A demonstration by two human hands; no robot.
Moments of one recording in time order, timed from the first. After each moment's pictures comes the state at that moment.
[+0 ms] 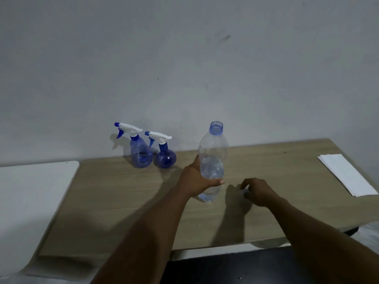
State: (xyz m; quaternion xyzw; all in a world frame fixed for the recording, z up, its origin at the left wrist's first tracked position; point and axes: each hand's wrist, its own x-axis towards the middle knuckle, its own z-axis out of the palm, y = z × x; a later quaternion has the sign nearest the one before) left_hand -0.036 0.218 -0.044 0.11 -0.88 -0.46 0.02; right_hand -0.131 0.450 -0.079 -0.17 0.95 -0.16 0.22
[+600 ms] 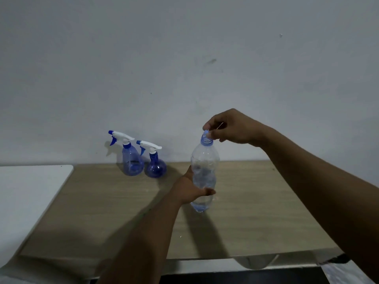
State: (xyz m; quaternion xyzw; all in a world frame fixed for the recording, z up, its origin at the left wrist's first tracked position) left_hand -0.059 0.241 -0.058 0.12 -0.88 -0.46 0.02; right_hand -0.159 0.392 0.166 -0.41 0.82 -0.37 0.16
